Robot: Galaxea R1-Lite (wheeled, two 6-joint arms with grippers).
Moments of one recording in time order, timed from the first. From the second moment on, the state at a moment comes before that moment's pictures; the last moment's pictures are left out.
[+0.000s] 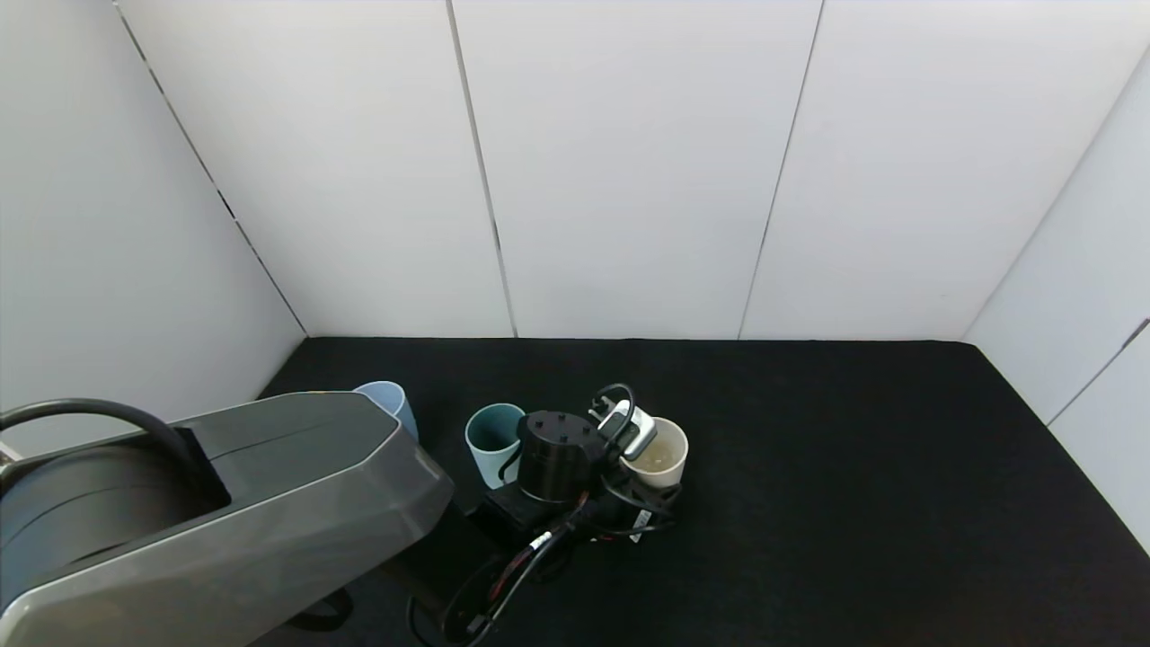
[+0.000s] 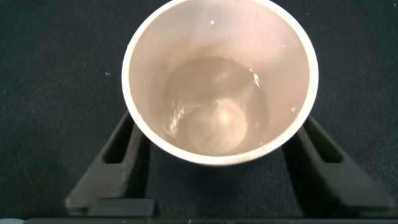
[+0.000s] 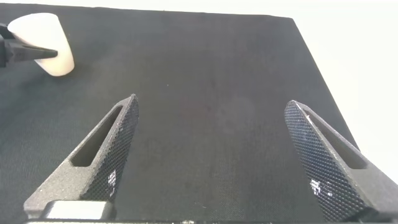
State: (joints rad) left arm -0.69 2.27 -0.94 -0.99 -0.01 0.16; right arm 0.01 0.00 0.00 0.00 0.00 0.01
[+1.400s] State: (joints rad) left arm -0.57 1.84 -1.06 -0.47 -0.01 0.16; right arm 0.01 0.00 0.00 0.00 0.00 0.01
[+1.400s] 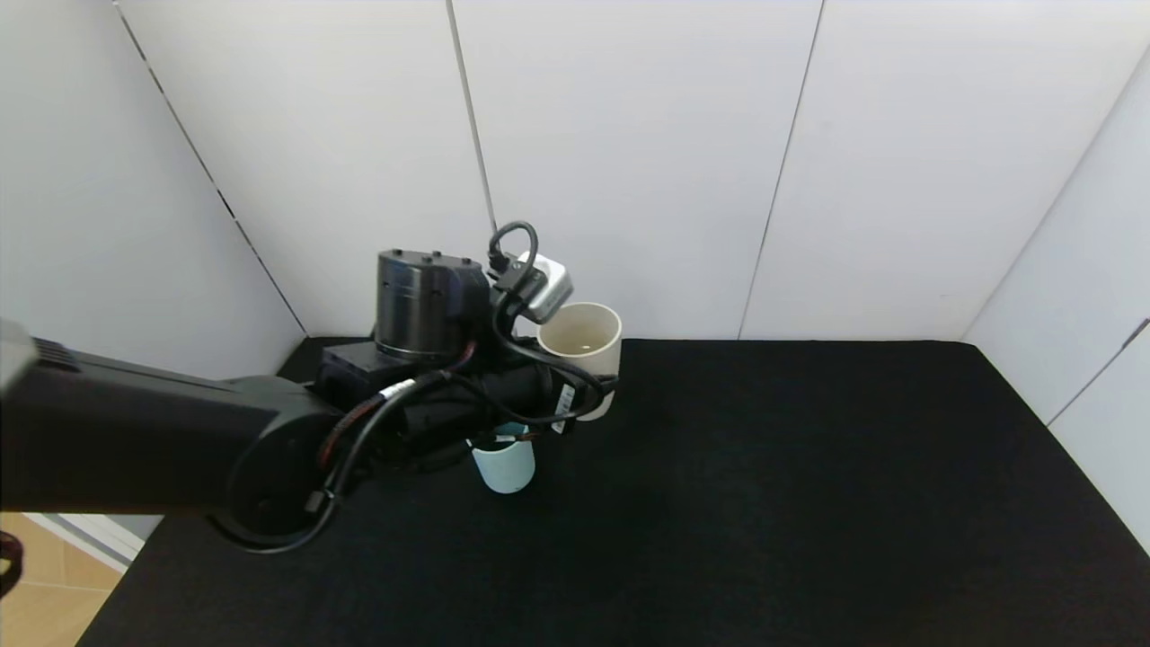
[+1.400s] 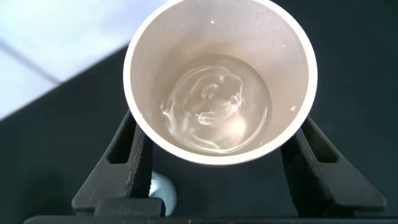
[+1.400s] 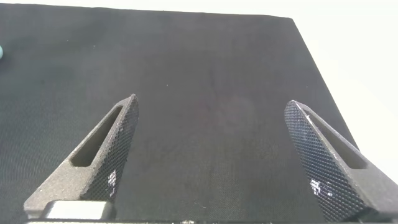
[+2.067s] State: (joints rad) left arm -0.19 1.60 -1.05 -0.24 -0.07 0.25; right arm 0.01 0.00 0.00 0.00 0.00 0.01
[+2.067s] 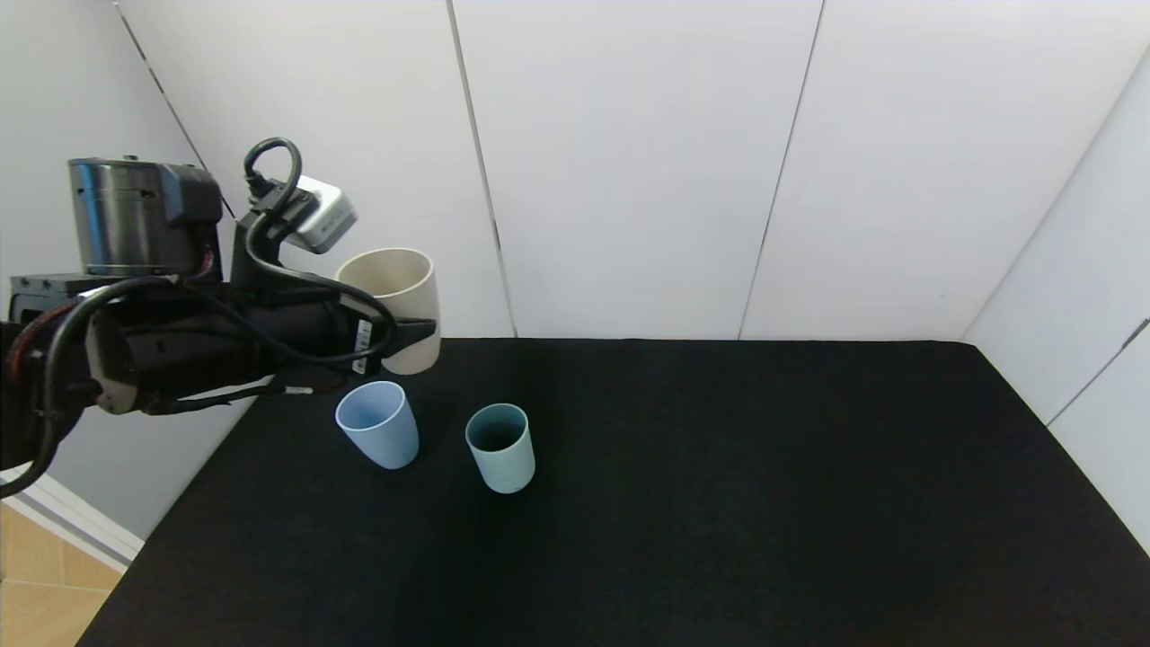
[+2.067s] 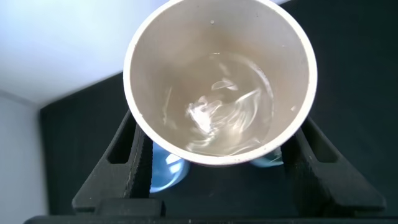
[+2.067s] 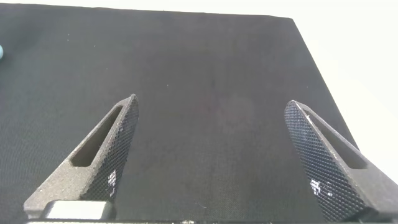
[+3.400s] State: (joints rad) left arm 0.20 1.56 -0.85 -0.23 -0.14 0.56; right arm 0.01 0.00 0.00 0.00 0.00 0.01
